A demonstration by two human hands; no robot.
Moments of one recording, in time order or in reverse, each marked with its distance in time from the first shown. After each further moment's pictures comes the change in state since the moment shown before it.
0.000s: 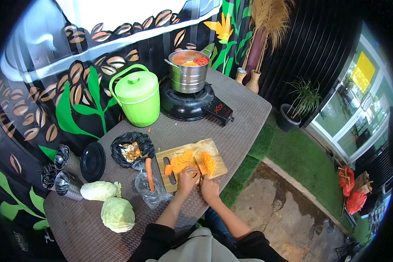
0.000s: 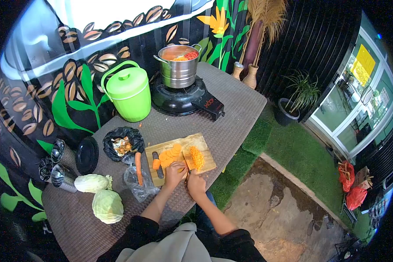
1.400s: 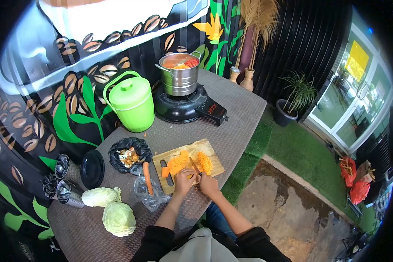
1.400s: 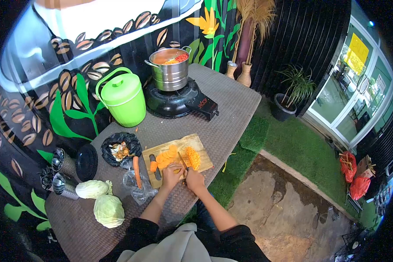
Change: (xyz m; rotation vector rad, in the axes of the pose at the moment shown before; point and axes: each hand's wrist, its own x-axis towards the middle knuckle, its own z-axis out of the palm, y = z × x) left_hand 0.000 -0.004 -0.001 -0.010 -0.002 0.060; right_hand 0.012 0.008 -0.009 0.109 -0.020 -0.017
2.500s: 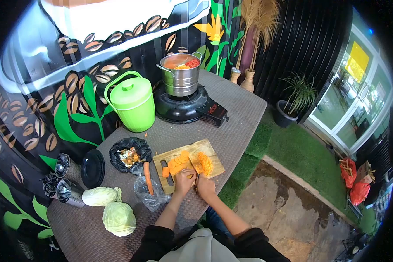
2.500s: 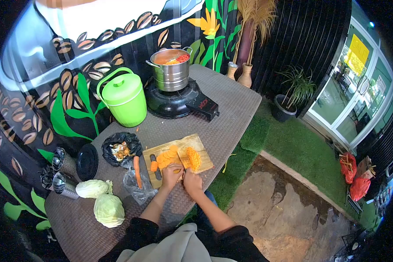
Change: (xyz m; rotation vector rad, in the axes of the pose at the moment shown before) left_hand -0.003 0.001 -0.003 -0.023 0.005 -0.030; right_hand -0.005 -0.005 0.020 -0.103 0.018 0.026
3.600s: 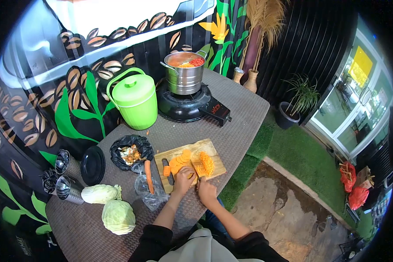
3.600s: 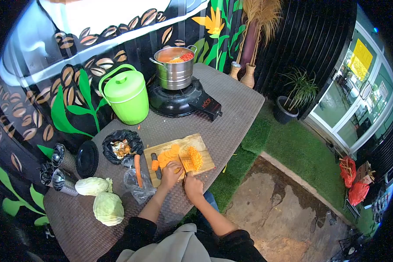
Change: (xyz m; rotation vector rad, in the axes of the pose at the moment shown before) left_hand 0.004 0.002 -0.012 0.128 -0.041 0.059; right_hand -0.016 -0.009 -0.010 0.048 -0.077 0.070
